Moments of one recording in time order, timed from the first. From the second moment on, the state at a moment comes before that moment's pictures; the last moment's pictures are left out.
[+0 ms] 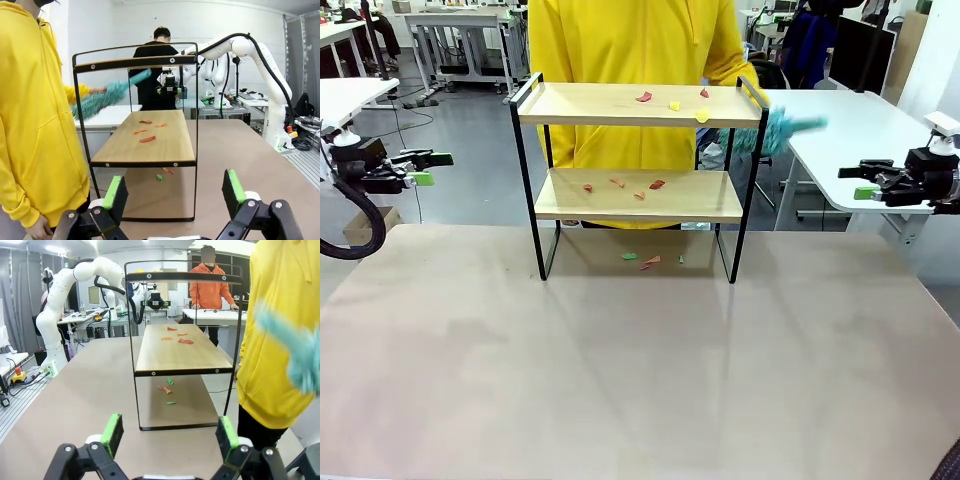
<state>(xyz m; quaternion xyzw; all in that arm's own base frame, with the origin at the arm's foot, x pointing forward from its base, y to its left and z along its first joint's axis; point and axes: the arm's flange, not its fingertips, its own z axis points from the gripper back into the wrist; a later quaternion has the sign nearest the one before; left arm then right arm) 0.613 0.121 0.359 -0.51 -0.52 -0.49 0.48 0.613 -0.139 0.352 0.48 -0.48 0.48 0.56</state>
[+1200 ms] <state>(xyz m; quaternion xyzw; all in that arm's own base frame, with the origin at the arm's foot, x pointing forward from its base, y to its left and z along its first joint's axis) 0.613 0.121 0.359 -0.51 -0.52 -0.49 0.48 0.613 -0.140 0.352 0.48 -0.48 0.48 0.56</state>
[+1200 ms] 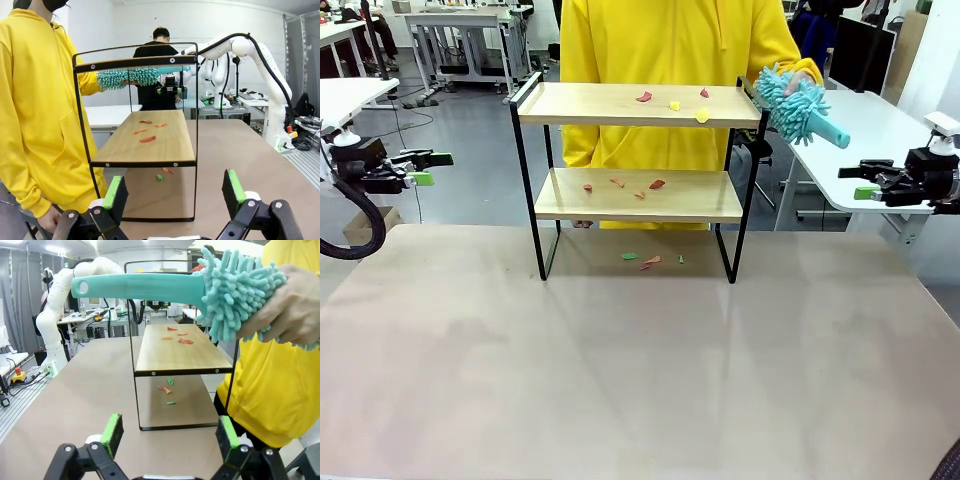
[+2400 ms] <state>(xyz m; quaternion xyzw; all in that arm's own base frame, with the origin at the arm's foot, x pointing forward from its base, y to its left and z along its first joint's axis) 0.613 0.121 0.359 -0.51 -0.52 -0.49 0.48 0.582 -0.186 0.503 0.36 -0.44 0.44 0.70</state>
